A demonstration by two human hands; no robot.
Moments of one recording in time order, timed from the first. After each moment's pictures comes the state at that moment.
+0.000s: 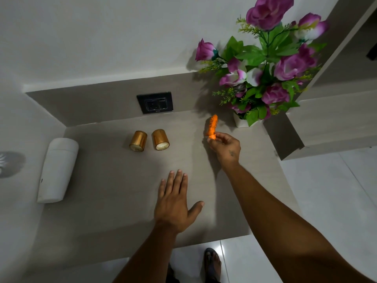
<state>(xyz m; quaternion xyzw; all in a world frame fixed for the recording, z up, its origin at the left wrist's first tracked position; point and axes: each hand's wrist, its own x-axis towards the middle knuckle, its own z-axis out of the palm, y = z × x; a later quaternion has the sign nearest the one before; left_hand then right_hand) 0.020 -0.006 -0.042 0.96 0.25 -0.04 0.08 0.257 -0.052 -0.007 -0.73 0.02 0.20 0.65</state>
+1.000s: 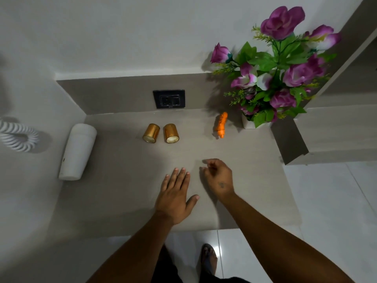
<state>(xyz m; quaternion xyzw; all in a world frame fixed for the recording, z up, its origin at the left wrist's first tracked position) -0.002 -0.005 -0.035 0.97 0.23 -0.06 0.08 0.159 -0.101 -0.006 -0.81 -0.23 0.20 0.51</state>
